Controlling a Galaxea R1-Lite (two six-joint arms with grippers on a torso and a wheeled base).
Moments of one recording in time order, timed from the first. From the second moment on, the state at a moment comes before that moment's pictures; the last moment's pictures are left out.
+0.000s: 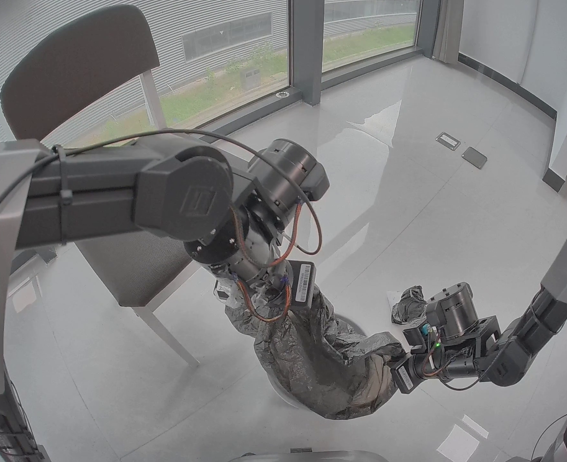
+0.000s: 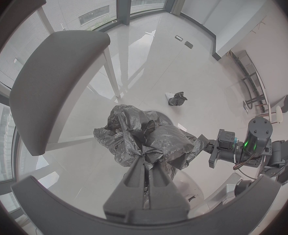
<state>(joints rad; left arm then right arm) -0.76 2.05 -1.76 0.77 0.13 -0.45 0.51 2.04 -0.54 -0.60 0.01 -0.07</state>
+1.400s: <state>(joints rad) -0.80 2.37 -2.00 0.83 -0.01 -0.75 0.35 1.95 -0.44 -0.60 0.02 -0.08</state>
